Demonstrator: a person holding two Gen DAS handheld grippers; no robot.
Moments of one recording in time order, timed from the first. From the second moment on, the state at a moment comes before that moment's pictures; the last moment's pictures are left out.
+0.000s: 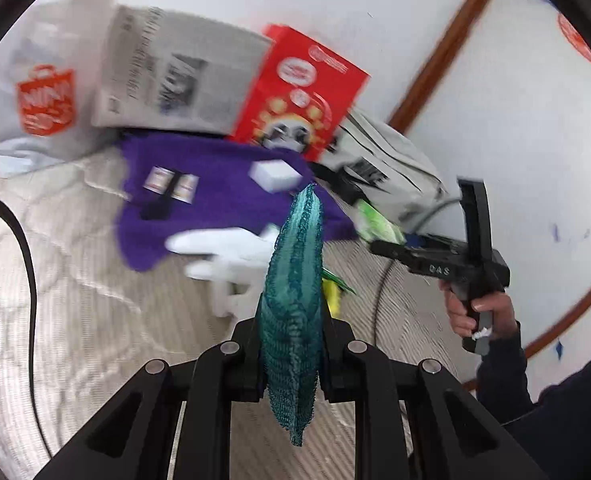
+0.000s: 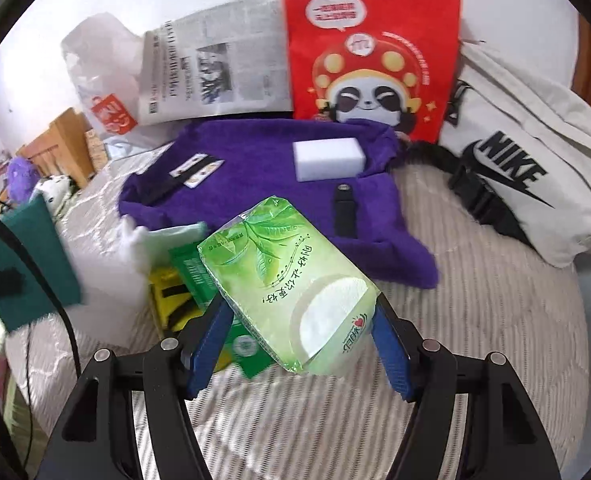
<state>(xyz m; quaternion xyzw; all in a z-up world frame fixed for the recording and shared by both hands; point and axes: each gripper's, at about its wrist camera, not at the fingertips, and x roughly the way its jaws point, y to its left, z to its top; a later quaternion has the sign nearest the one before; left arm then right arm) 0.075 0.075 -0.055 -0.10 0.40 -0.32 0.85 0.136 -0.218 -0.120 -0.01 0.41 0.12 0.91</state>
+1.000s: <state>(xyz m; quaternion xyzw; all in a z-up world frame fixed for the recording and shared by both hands) 0.113 0.055 -0.073 -0.15 0.42 -0.31 0.84 0.123 -0.172 -0.146 -0.01 0.43 0.20 0.88</state>
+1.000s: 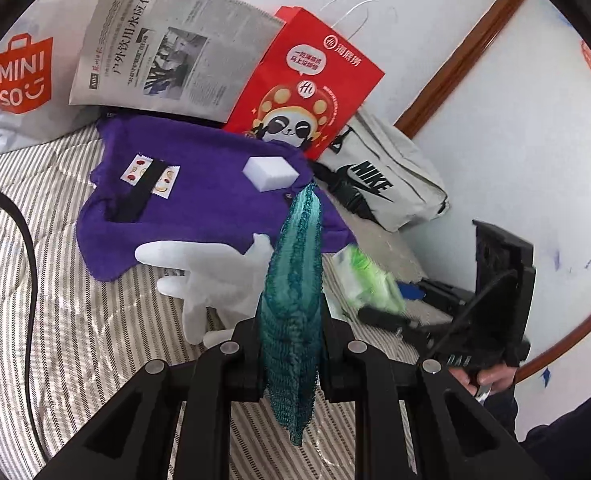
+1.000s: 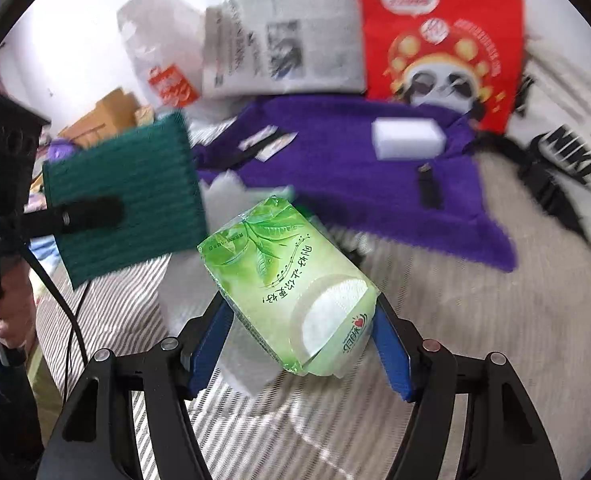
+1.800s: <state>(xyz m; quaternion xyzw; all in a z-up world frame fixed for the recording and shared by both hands) 0.157 0.080 -0.046 -0.13 0.39 -0.28 0.87 0.148 -0.182 -0.117 -0.02 0.41 0.17 0.90</state>
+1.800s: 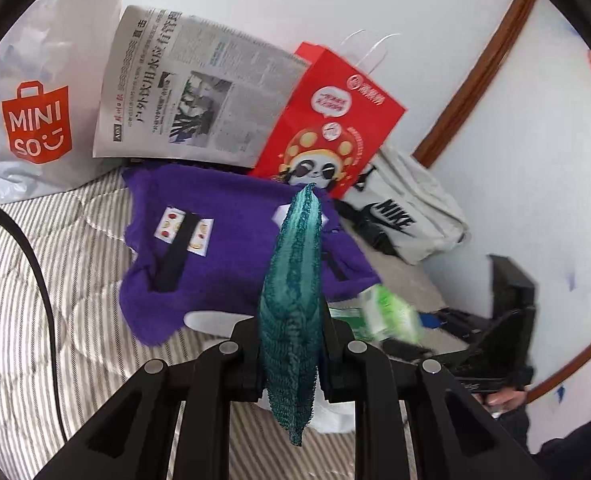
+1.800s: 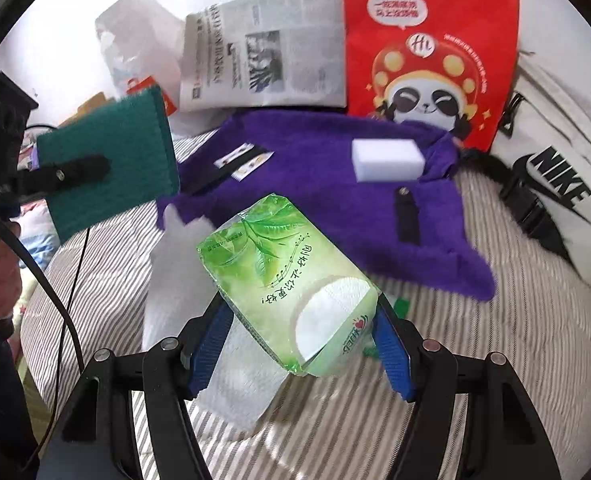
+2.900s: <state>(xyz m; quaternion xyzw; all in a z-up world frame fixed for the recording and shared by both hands) 0.265 0.055 -0.077 -0.11 0.42 -0.22 0.87 0.292 -0.180 -0.156 -0.05 0.46 0.13 0.88</state>
